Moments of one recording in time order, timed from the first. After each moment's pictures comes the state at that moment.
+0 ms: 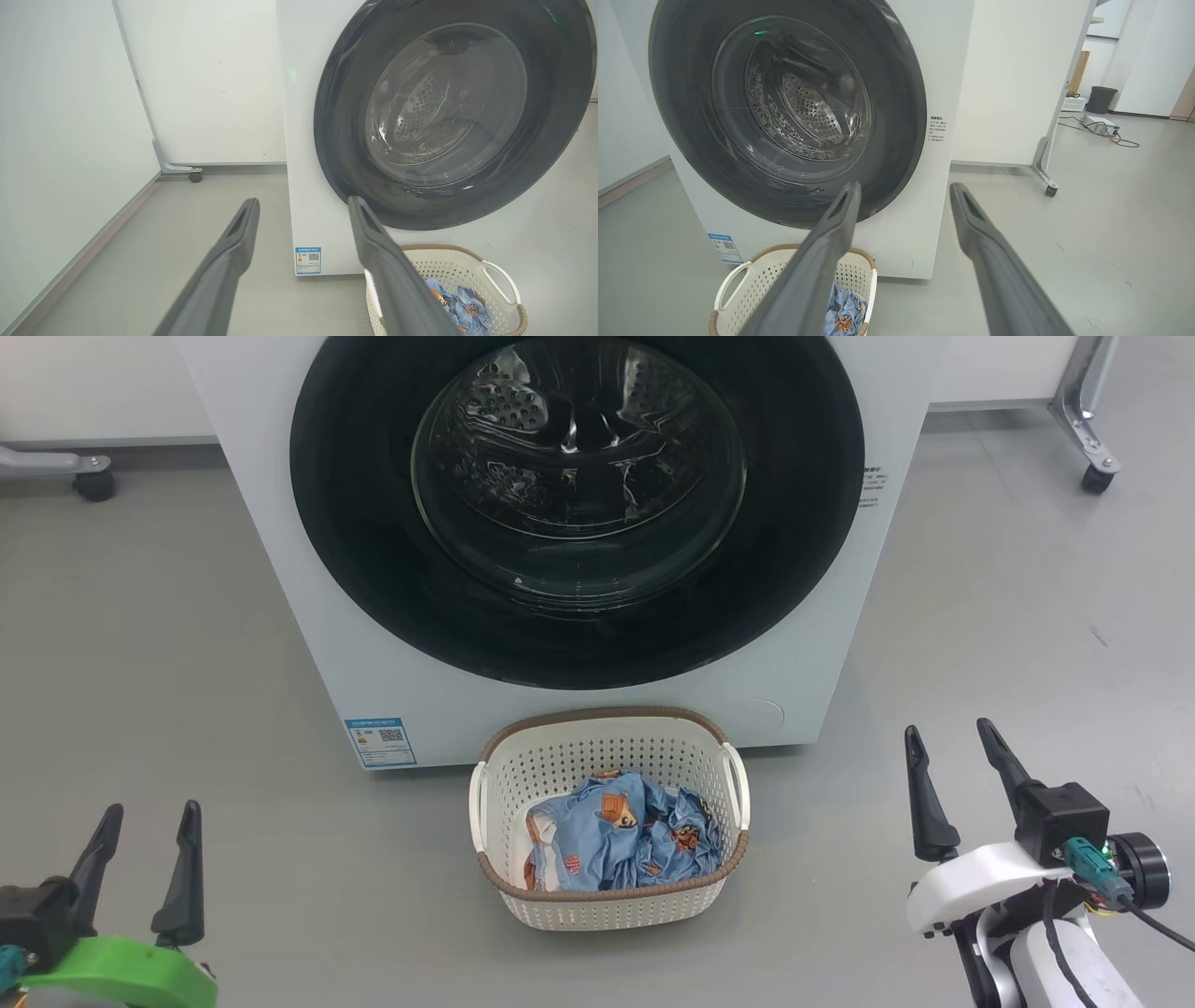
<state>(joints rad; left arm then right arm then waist) -0.03 0.34 -0.15 0.28 -0.52 -0.12 -0.25 -0.07 -0.13 0.18 0.26 0.19 -0.05 -0.25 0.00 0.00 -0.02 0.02</state>
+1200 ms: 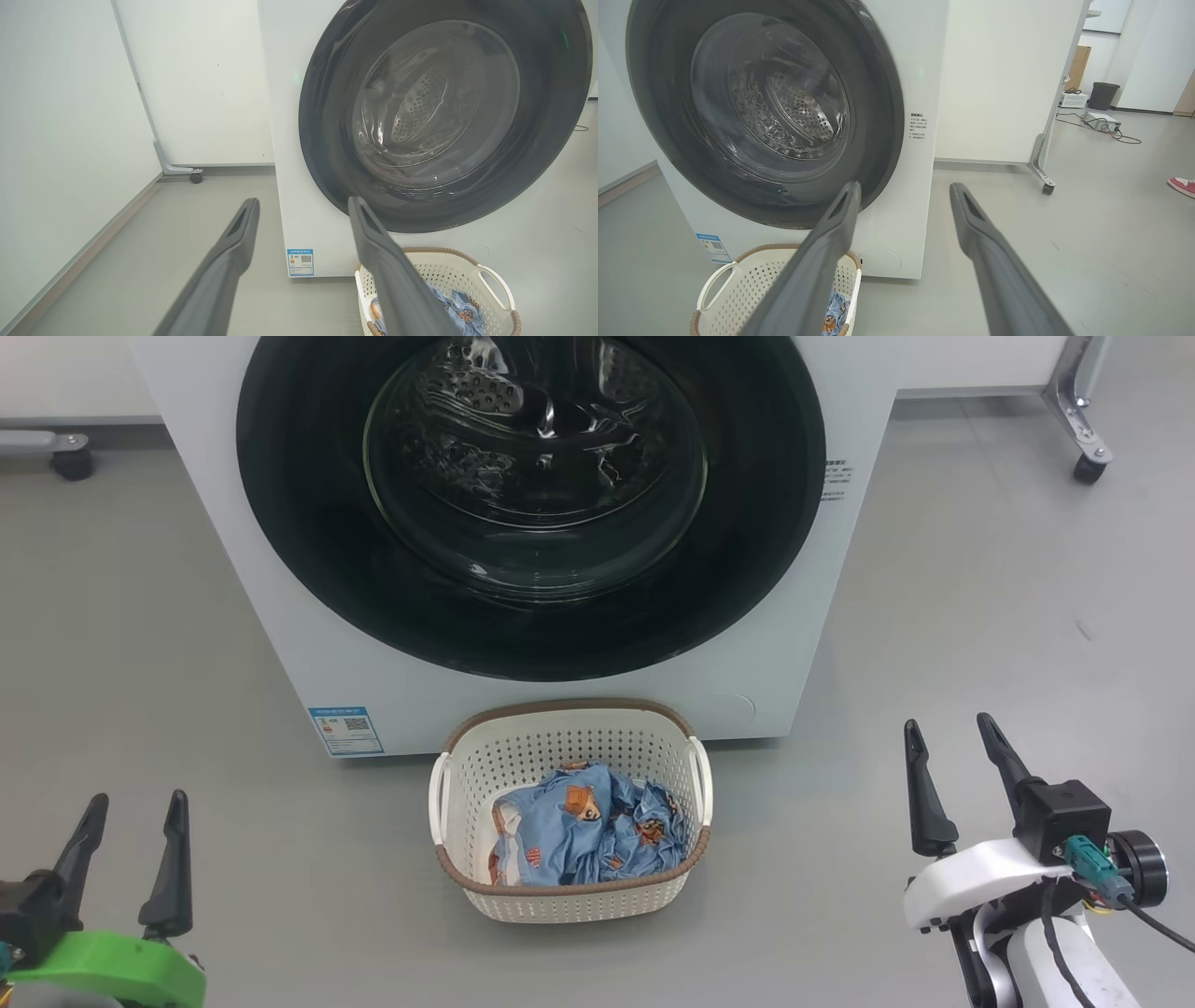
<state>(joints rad) -0.03 0.34 -0.12 0.27 -0.50 -0.12 -0.25 -0.07 -0.11 0.15 0.25 0.17 -0.05 -0.25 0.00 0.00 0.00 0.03</state>
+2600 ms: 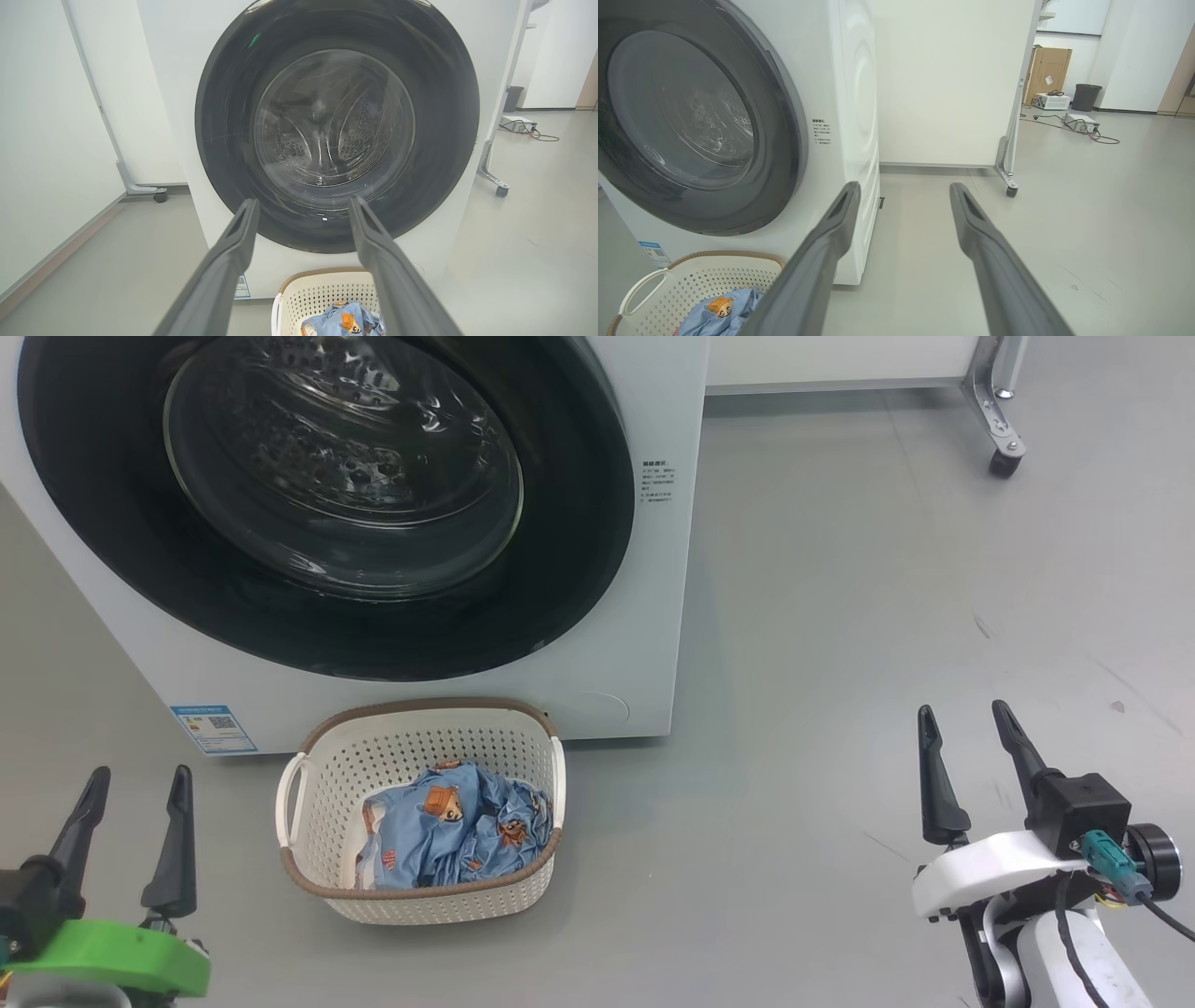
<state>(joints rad) -0.03 0.34 -0.11 0.19 -0.48 -0.12 -0.25 -0.07 -0.09 0.11 0.22 0.16 -0.04 -0.25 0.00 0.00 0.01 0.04</state>
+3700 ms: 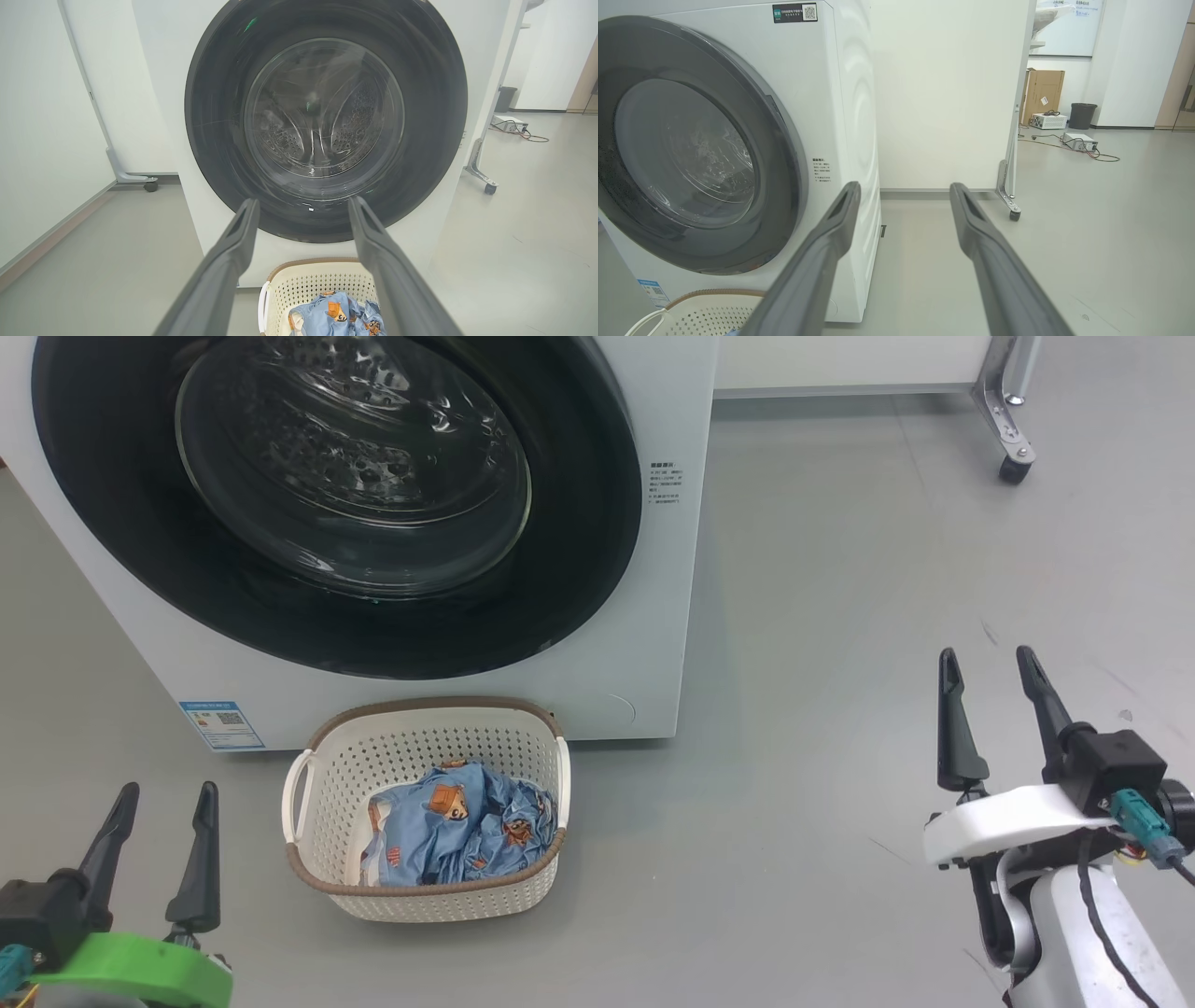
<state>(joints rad) -0.01 0.33 -0.14 0.18 -0.51 -0.13 -0.25 -0.12 -0.08 0.07 0.19 0.17 -0.03 -0.25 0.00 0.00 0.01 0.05</state>
